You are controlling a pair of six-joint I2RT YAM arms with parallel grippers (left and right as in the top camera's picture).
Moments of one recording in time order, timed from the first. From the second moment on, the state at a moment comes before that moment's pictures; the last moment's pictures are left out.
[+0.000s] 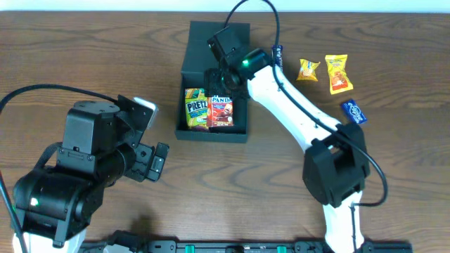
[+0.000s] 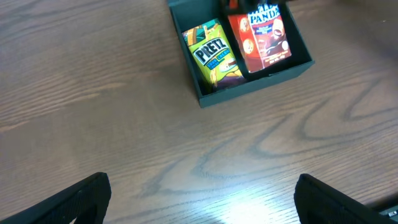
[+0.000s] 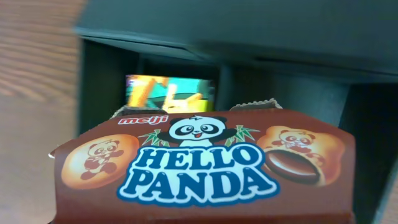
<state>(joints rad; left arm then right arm) -0.27 1.00 1.41 -1.34 0.05 0.12 0.59 2.15 1.87 -0.86 -0.10 0.58</state>
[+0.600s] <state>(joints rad) -0.27 1.00 1.41 -1.34 0.05 0.12 0.59 2.20 1.87 -0.85 -0.04 0.60</state>
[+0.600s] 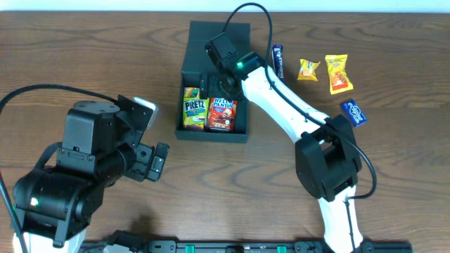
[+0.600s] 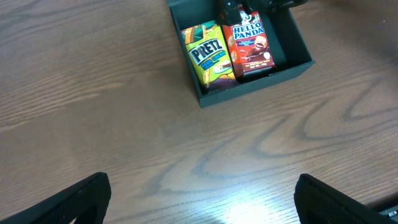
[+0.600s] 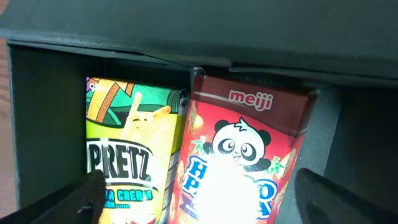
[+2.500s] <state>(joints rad) -0.27 1.00 1.41 -1.34 0.05 0.12 0.59 2.34 2.01 -1.10 0.15 0.66</state>
